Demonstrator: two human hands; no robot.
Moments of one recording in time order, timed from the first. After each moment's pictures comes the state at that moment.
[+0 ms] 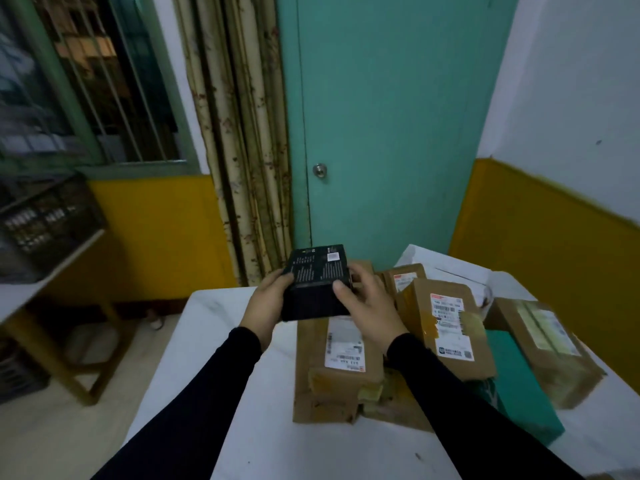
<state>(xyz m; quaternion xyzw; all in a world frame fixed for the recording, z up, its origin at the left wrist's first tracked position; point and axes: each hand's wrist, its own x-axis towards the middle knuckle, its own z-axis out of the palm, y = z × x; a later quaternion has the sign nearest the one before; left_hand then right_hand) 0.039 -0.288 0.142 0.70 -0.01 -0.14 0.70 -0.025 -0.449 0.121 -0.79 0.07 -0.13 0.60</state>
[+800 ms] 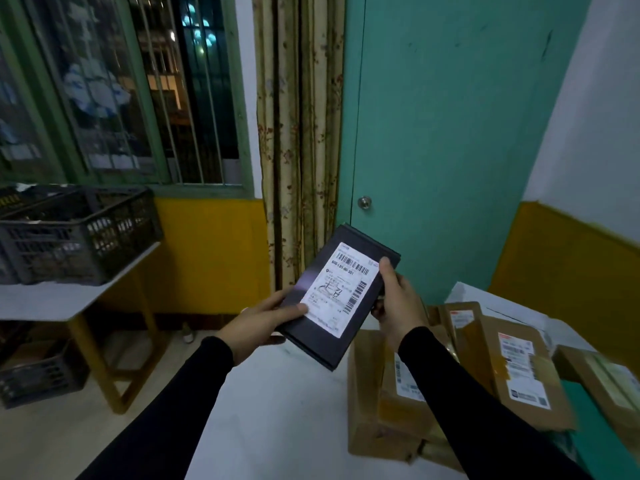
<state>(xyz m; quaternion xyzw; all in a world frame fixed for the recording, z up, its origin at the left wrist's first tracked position) 0.068 -0.122 0.166 0.76 -0.11 -0.22 0.61 0.036 -0.350 0.159 -0.59 0.16 -0.17 0.77</state>
